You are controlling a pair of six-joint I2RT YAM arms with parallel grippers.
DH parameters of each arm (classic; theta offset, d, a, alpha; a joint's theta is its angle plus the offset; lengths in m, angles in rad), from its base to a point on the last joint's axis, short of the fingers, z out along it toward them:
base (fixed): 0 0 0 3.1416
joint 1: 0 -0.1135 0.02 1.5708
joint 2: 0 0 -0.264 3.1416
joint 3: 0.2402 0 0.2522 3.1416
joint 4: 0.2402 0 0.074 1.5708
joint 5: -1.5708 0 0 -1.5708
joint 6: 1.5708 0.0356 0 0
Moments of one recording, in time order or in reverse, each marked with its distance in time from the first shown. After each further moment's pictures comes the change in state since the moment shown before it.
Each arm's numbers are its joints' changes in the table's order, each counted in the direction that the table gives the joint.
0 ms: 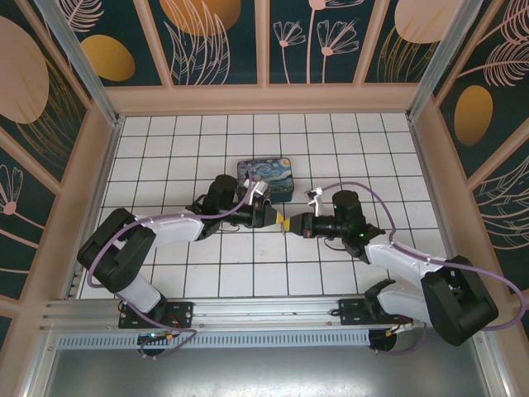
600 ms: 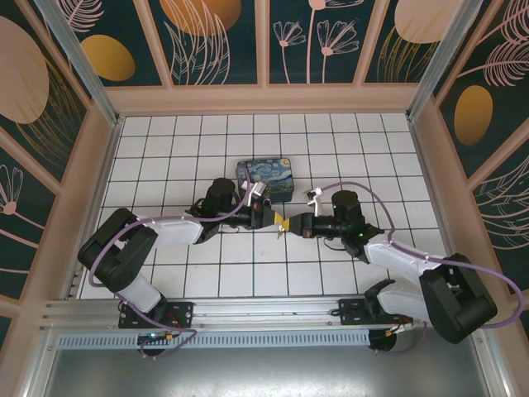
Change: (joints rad) left arm 0.000 0.005 -0.051 -0.113 0.013 -0.071; right arm 0.000 0.015 -0.005 -0.027 0.010 0.019
